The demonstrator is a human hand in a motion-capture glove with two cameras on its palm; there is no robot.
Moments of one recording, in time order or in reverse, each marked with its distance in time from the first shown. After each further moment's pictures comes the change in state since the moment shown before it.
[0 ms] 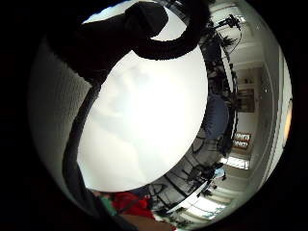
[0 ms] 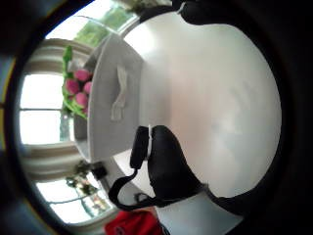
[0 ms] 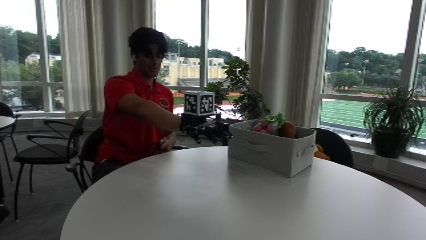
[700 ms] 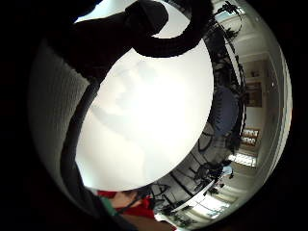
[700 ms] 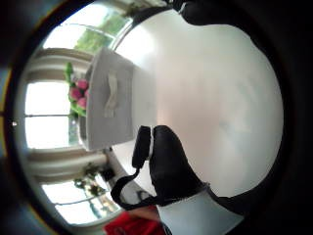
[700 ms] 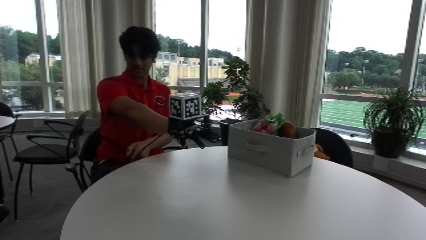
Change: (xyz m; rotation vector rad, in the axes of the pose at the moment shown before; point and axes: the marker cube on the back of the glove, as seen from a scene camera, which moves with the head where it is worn) arm 0.052 0.017 0.010 -0.023 -0.090 -0.051
